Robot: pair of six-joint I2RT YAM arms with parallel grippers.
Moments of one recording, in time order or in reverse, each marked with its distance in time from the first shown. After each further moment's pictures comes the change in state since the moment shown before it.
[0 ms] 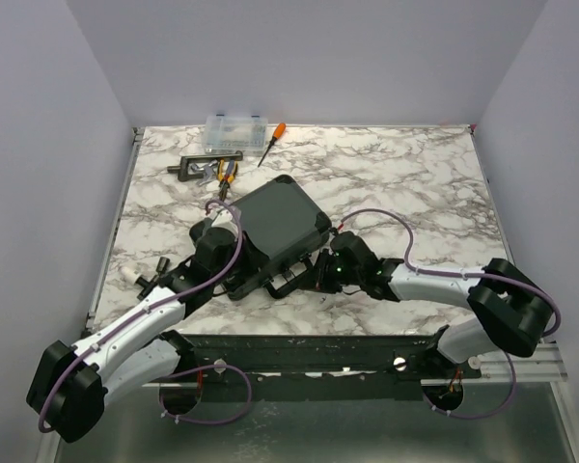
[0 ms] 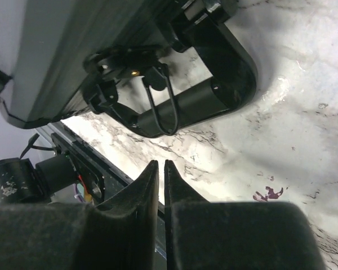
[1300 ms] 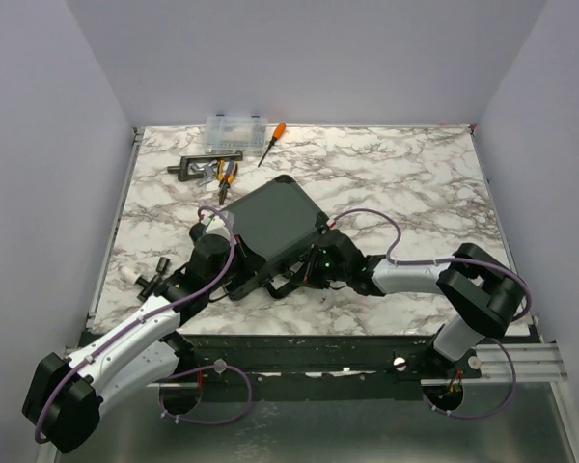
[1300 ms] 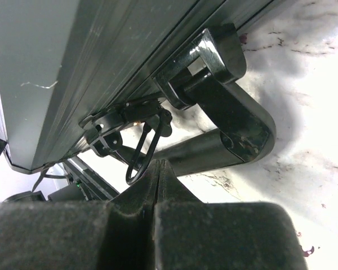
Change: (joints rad) left arm 0.000 -0.088 -0.066 0.018 -0.029 -0.038; right arm 0.017 0.178 0.056 0.127 0.058 0.103
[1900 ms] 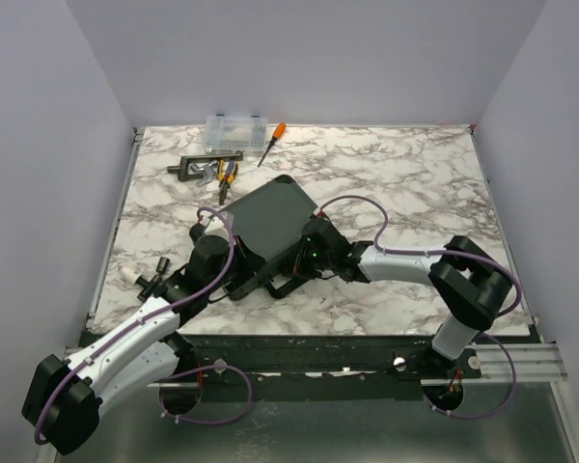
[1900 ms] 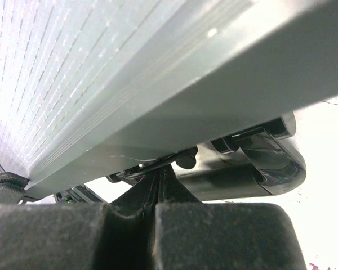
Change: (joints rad) left arm 0.000 -0.011 -0.006 0.000 -0.003 0.000; right arm 0.007 0.080 0.194 -0.171 0.053 -0.060
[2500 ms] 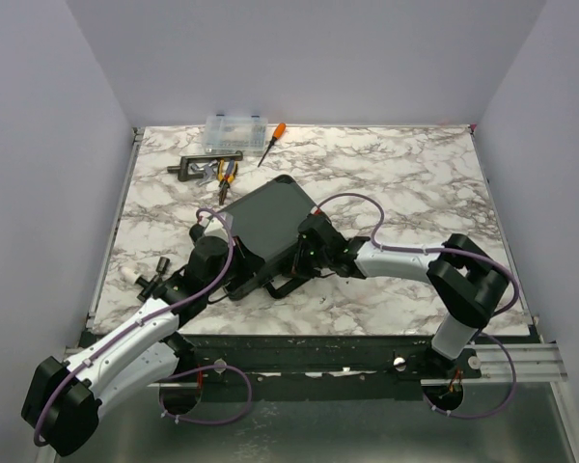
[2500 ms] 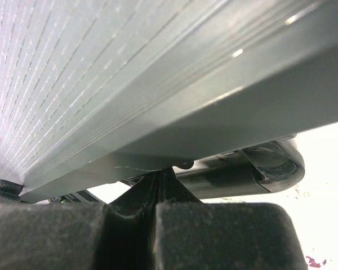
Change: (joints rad) left arm 0.000 -0.013 -0.008 0.000 -0.002 0.001; right arm 0.000 0.021 0.061 -0.093 0.003 -0.023
